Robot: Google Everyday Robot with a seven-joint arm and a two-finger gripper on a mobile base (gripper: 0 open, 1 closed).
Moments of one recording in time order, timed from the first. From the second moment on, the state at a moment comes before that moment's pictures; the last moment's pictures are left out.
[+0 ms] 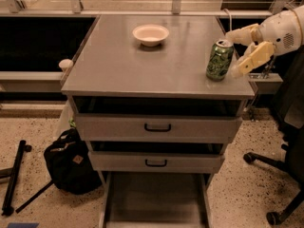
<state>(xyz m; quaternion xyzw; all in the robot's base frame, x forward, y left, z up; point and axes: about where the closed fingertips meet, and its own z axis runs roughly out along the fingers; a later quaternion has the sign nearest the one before) 0.601 -0.215 0.955 -0.54 0.68 0.30 0.39</state>
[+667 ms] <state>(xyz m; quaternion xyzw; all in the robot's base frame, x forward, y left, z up) 0.633 -0.219 0.947 -0.51 0.71 0.27 0.40</state>
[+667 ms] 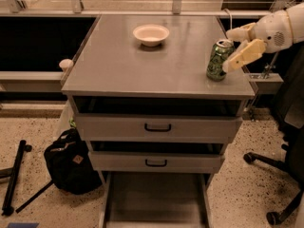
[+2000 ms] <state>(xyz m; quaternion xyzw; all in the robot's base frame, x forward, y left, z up) 0.685 -0.214 0.895 -0.51 0.75 0.25 0.34</state>
